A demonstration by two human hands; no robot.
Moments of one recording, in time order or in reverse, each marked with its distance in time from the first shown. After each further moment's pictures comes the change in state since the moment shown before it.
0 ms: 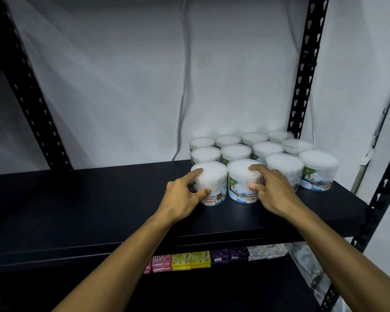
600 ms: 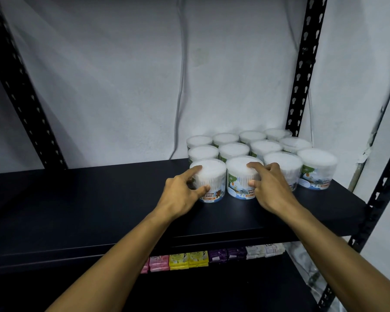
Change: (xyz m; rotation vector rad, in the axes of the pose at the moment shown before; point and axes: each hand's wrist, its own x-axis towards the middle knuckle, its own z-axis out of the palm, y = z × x) left_hand 0.010 0.001 0.003 0.034 -0.002 0.020; right_hand 0.004 -0.005 0.005 -0.002 0.080 0.000
